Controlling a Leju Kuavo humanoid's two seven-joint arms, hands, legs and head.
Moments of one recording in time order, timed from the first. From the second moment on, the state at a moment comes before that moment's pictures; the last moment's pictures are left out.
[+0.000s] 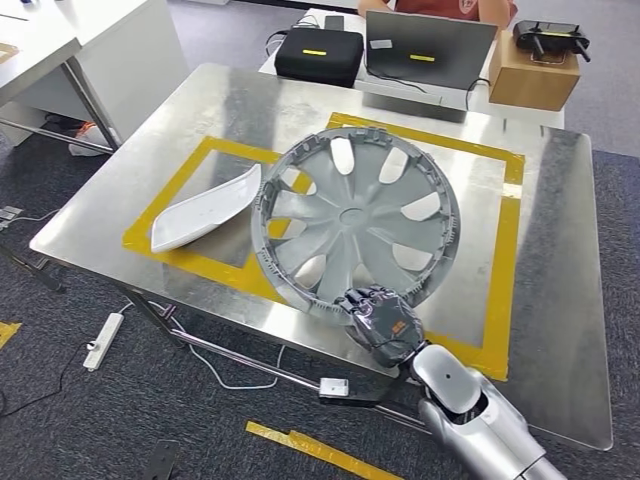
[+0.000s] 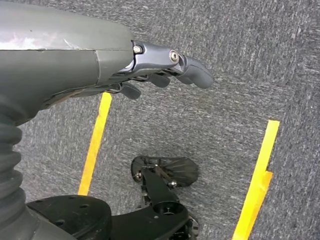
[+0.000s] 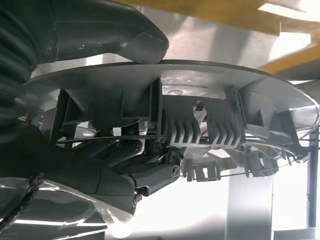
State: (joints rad) left arm -0.10 -0.19 1.20 -0.22 -1.24 0.05 -0.33; right arm -0.35 -0.15 0.89 -1.24 1.27 -0.33 -0.12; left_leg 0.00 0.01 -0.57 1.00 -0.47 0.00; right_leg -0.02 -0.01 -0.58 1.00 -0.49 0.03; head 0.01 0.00
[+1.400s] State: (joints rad) left arm -0.10 -0.18 1.19 -0.22 -1.21 0.02 -0.32; right arm -0.71 -0.22 0.99 -1.08 0.87 0.13 -0.20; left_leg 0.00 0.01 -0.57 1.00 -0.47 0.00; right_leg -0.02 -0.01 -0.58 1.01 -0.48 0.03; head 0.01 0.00
